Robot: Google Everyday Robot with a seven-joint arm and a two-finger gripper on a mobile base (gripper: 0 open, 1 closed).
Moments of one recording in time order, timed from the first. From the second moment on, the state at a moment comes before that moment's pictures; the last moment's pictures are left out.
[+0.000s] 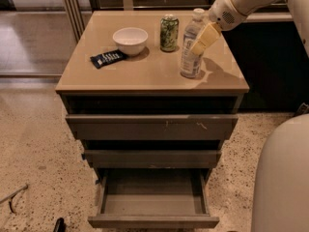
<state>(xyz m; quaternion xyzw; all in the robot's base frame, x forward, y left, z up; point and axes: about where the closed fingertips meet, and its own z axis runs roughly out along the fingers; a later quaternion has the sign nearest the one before) 0.719 -0.142 0.925 -0.54 0.77 0.11 0.33</state>
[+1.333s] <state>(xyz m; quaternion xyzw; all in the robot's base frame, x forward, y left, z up) 0.719 -0.141 0.925 -0.54 0.77 0.11 0.33</state>
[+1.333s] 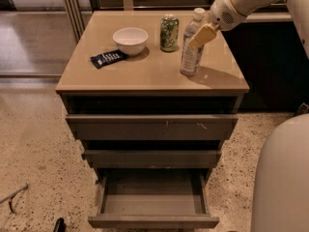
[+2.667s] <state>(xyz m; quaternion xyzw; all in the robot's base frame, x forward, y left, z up) 0.631 -0.153 0.956 -0.56 0.74 0.11 0.35</state>
